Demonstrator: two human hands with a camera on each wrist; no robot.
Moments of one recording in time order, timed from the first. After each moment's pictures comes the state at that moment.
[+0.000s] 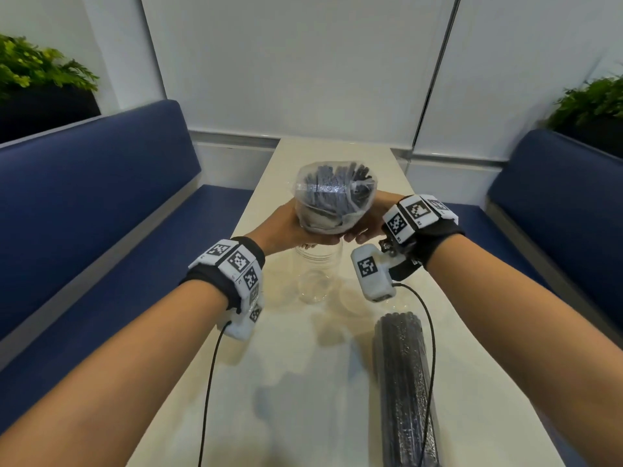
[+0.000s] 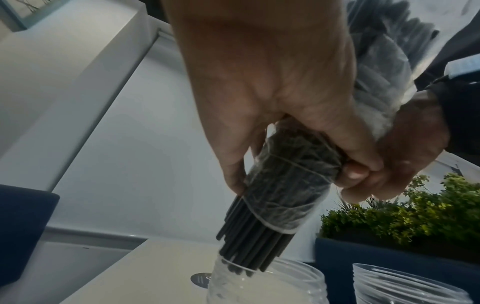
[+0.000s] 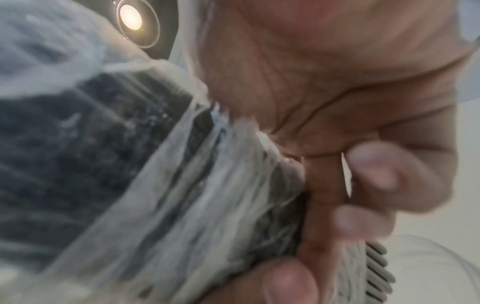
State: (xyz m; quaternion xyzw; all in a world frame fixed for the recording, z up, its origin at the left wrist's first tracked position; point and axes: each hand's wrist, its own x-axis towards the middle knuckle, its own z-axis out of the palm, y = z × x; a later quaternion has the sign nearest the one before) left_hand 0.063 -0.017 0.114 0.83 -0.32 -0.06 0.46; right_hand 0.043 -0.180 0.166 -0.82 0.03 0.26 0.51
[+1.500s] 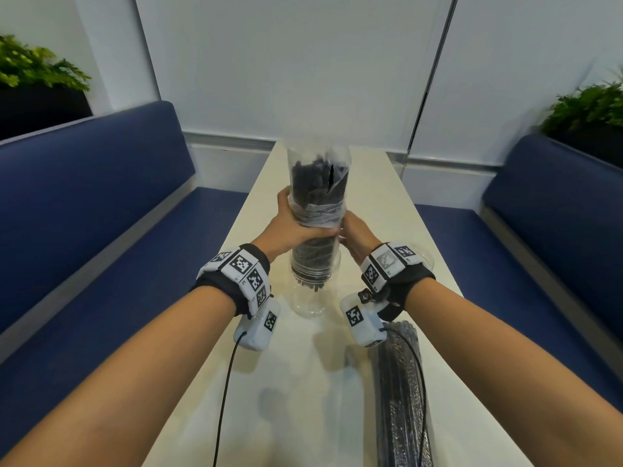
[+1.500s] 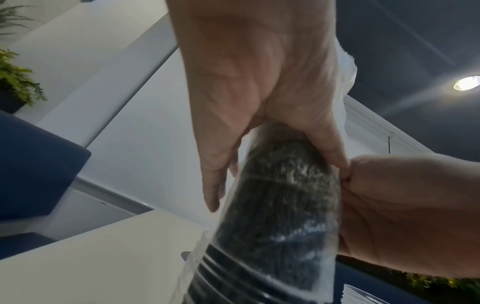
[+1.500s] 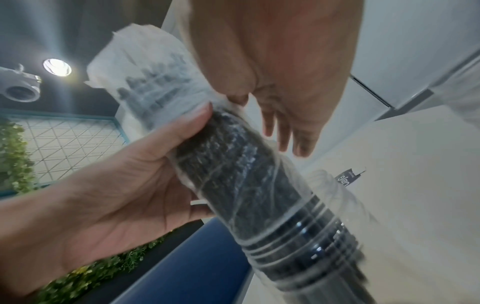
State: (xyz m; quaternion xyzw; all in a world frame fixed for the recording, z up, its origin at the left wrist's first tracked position) left_hand 0.078 -0.036 0.102 0.77 -0.16 -0.06 0.61; right_hand 0.064 -0.167 0.097 -0.78 0.05 -0.03 0.62
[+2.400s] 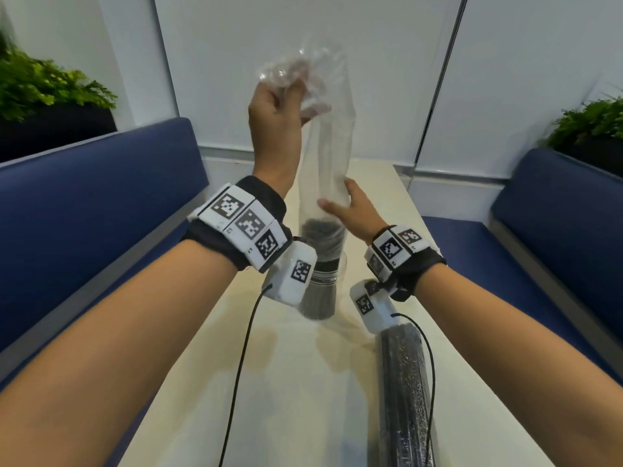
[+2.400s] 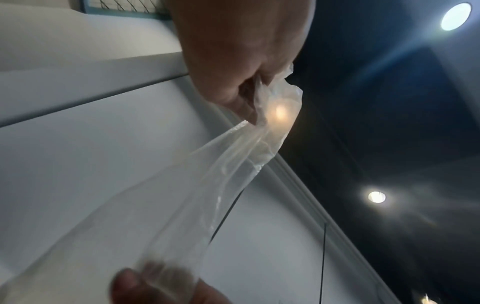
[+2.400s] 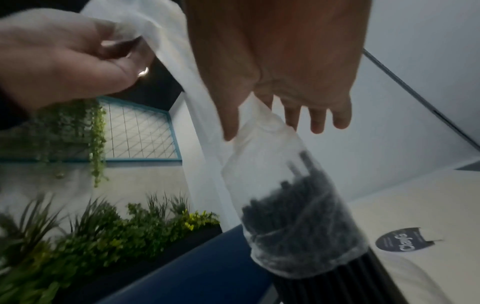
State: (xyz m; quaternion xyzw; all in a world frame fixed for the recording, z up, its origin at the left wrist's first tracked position) left_hand 0.040 -0.031 0.241 0.46 -0.22 0.24 0.83; right_hand 0.055 -0.160 0.141 -0.88 -0.03 -0.13 0.46
